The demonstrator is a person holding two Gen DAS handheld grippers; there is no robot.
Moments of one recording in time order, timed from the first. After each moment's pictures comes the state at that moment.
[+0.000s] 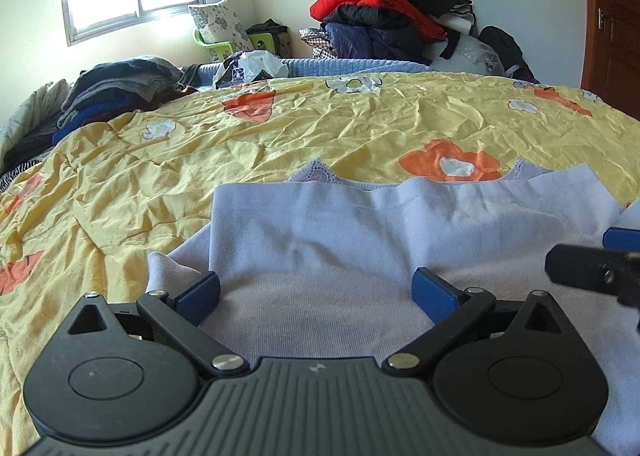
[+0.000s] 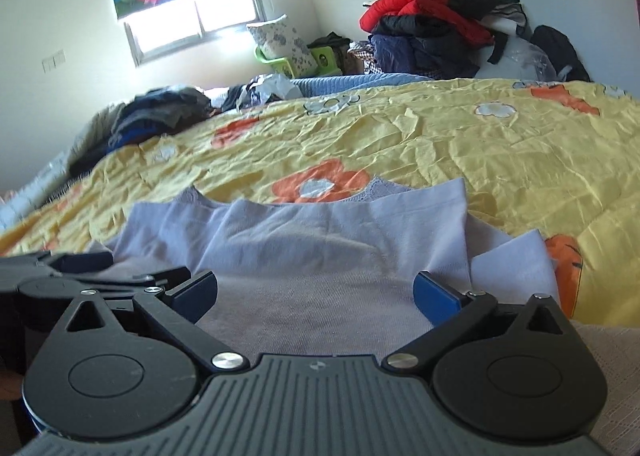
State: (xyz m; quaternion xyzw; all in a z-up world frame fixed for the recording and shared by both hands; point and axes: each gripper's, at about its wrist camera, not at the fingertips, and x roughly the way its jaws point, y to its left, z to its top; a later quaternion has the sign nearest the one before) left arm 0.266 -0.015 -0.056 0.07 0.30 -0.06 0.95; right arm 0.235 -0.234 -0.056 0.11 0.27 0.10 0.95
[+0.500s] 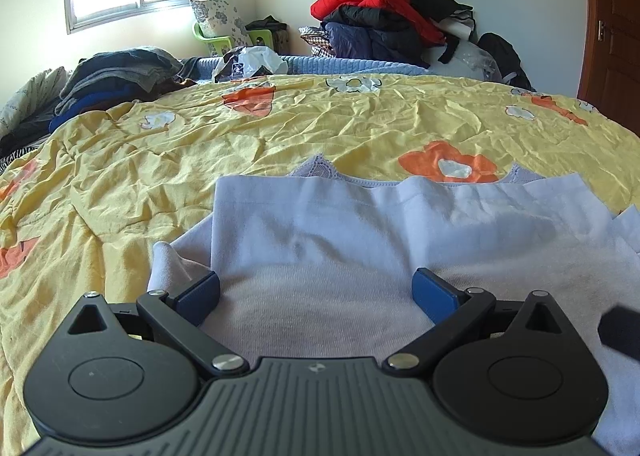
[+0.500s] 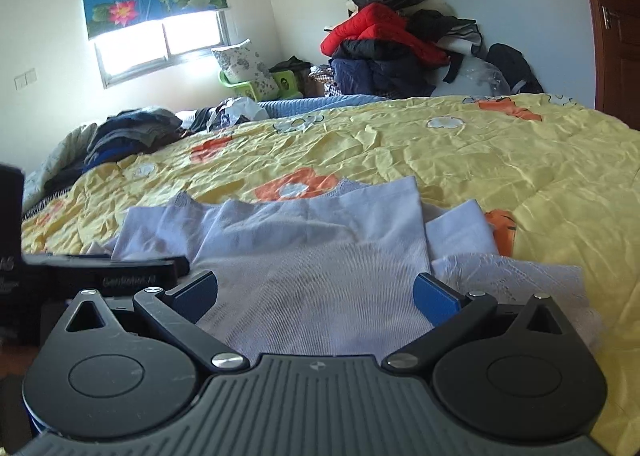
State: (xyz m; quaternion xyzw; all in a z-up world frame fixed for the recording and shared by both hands) left arm 0.263 -0.007 -0.057 0.04 0.31 -0.07 0.95; right arm 0.174 -0.213 -0.050 0.07 0.25 0.03 0.97
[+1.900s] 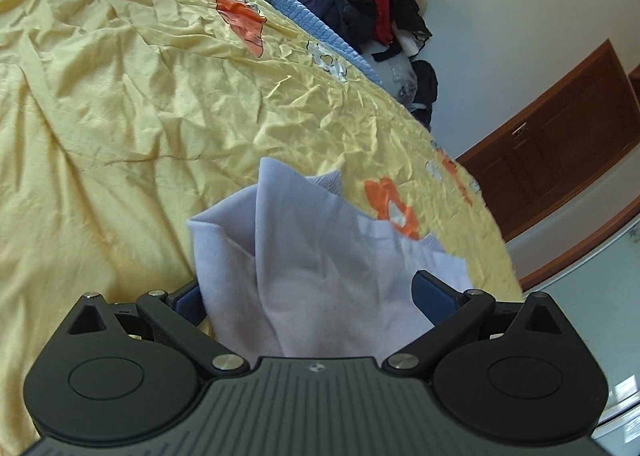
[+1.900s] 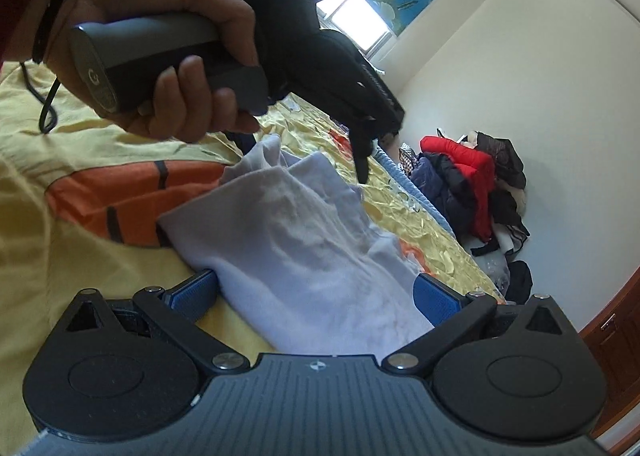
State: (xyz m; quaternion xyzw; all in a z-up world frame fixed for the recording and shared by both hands) left arm 0.328 0.127 -0.053 -0.27 0.42 -0.27 0.83; right arm 0.106 -0.002 -0.067 -0.35 0.17 0.07 0.92
